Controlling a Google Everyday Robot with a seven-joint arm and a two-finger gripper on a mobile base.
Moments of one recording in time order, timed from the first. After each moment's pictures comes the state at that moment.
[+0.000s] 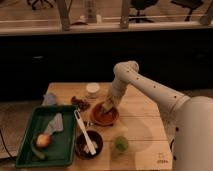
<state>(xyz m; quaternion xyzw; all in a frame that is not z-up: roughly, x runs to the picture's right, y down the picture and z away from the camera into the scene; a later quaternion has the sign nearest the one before) 0.046 0.085 0.859 -0.28 -0.26 -0.32 0.87</state>
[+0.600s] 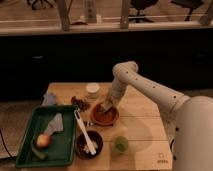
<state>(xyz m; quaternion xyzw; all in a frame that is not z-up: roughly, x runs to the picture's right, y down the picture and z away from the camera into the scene) 0.047 0.088 0.859 -0.28 -0.26 -0.32 0.87</state>
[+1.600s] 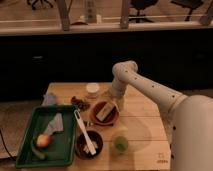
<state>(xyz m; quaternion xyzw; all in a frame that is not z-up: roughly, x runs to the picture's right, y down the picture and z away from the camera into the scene) 0.049 0.087 0.862 -0.29 -0.26 -0.33 0.86</state>
